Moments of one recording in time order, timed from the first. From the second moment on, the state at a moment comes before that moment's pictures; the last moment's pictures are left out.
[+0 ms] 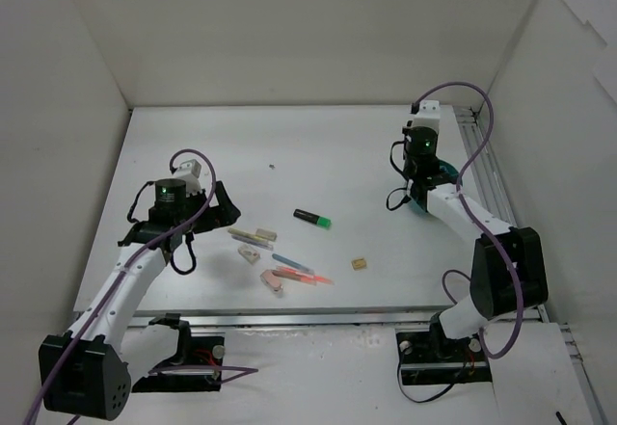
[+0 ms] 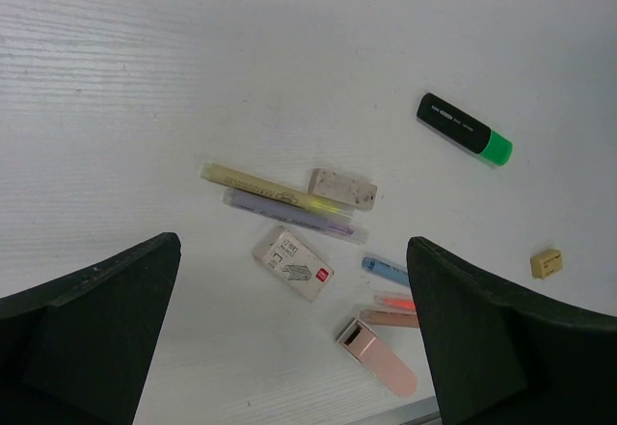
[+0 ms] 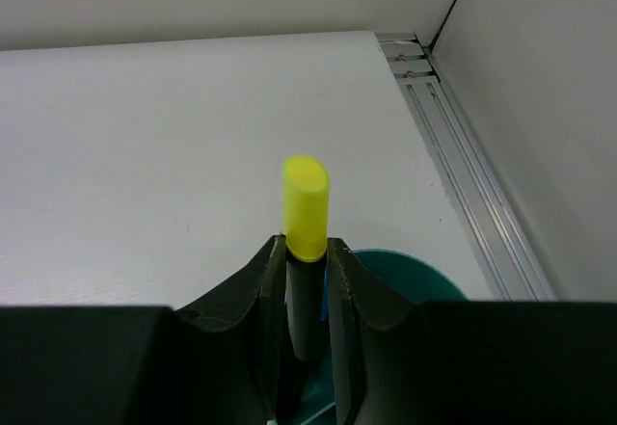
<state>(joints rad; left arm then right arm) -0.14 1.02 0.75 -0.41 0.20 -0.41 0.23 1.52 0.97 0.28 0.51 -0.03</state>
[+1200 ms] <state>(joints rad) -0.14 0.95 0.75 -0.42 0.18 -0.41 0.37 1.45 1.12 -0.17 -0.09 -0.25</state>
